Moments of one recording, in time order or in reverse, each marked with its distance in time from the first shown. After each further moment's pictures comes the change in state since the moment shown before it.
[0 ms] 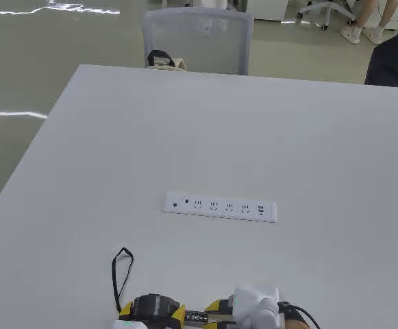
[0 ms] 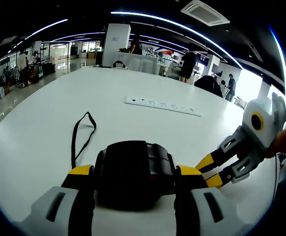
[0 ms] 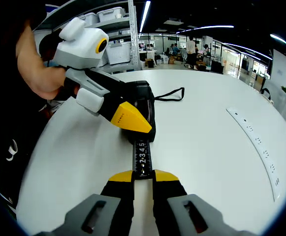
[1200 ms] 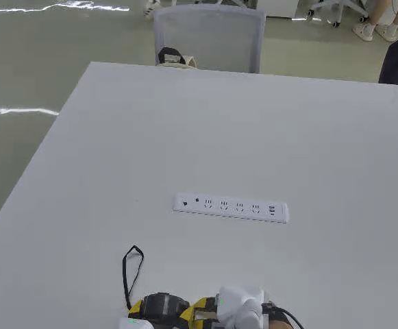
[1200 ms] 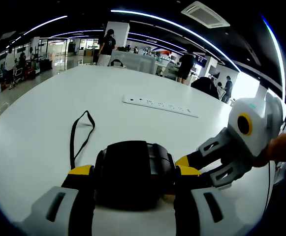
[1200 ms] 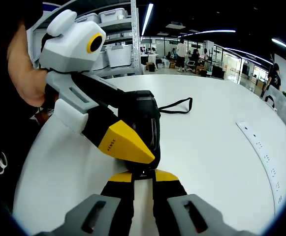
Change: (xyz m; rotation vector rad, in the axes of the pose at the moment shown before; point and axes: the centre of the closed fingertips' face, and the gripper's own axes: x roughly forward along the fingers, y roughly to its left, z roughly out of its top) left arm -0.003 -0.005 0.003 -0.014 0.015 -0.048; right arm 0.038 0.001 0.029 -0.039 -0.024 -0.001
